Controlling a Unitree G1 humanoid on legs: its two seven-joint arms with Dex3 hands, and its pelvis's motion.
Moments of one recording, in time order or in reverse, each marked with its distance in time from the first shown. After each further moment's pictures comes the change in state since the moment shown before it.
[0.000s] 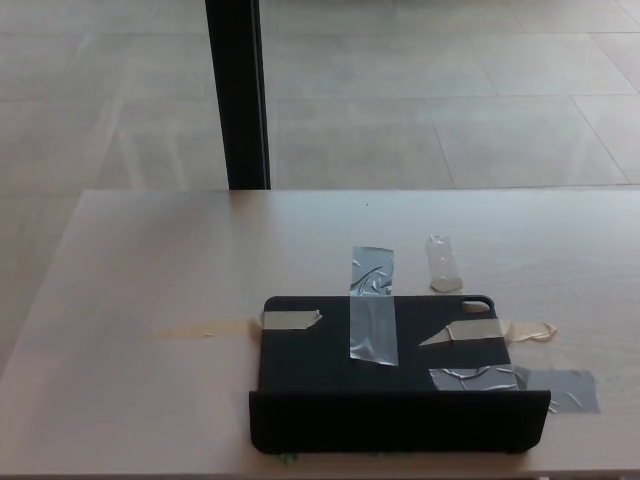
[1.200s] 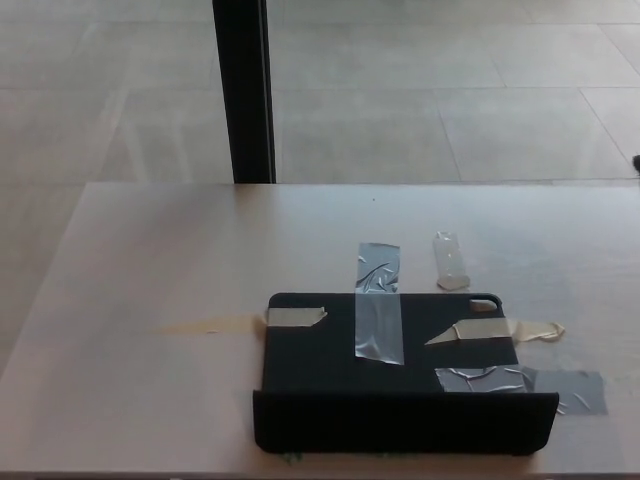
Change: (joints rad) left_arm -0.079 0.048 0.215 0.126 -0.133 0.000 -0.022; right_arm -0.499 -0.030 0.518 -0.763 -0.096 0.005 0.042
